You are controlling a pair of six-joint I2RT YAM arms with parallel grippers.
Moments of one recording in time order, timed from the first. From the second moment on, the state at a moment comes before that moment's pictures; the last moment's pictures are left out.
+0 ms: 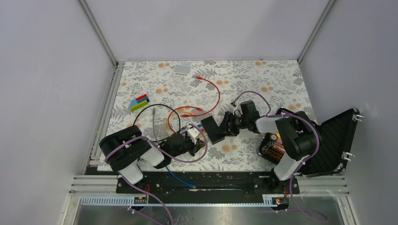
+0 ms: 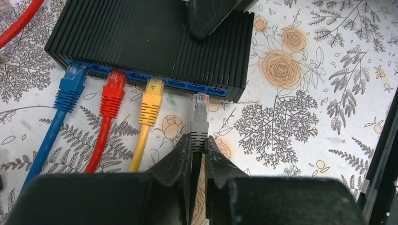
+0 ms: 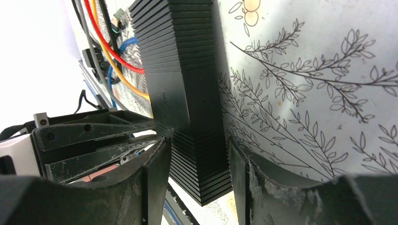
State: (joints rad) left arm -0.92 1.64 0.23 1.06 0.10 -0.13; right arm 0.38 1.71 0.66 0.17 -0.71 0.67
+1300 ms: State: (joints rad) left arm -0.92 1.64 0.27 1.00 0.10 -0.02; right arm 0.39 1.76 0.86 -0.17 -0.71 0.37
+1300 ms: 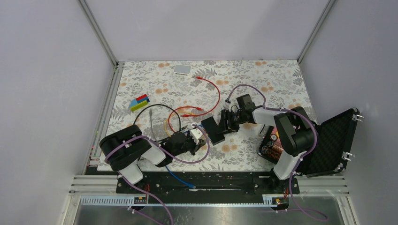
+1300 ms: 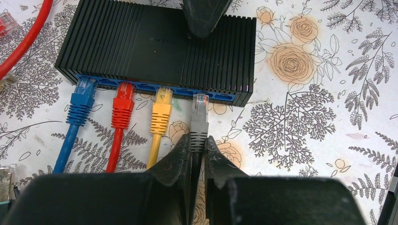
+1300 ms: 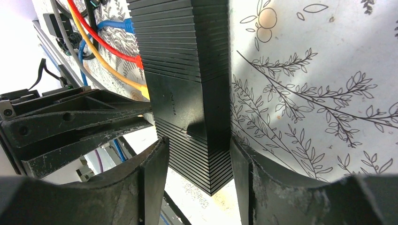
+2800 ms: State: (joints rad) left arm -0.89 1.63 0.29 0.98 0.16 -0.09; right arm 0.39 1.79 0.87 -0.17 -0.75 0.34
